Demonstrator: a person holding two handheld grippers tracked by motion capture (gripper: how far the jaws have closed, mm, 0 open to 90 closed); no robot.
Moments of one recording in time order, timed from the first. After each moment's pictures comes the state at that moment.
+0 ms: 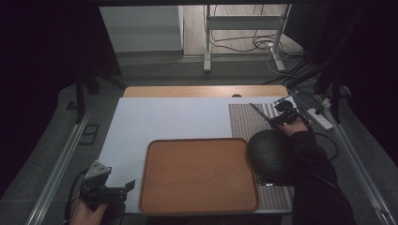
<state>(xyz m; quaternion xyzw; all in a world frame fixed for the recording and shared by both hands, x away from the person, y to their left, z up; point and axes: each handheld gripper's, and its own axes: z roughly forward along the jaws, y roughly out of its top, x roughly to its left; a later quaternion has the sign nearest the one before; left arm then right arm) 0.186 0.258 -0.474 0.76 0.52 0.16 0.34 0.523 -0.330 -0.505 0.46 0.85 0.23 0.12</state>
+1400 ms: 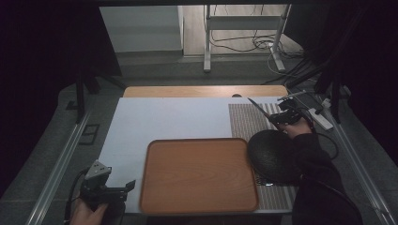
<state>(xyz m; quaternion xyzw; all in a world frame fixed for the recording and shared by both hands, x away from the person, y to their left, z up) 0.186 0.257 -0.474 0.77 0.52 0.16 0.34 0.491 -0.321 -0.472 0.45 0.83 0.30 0.14</state>
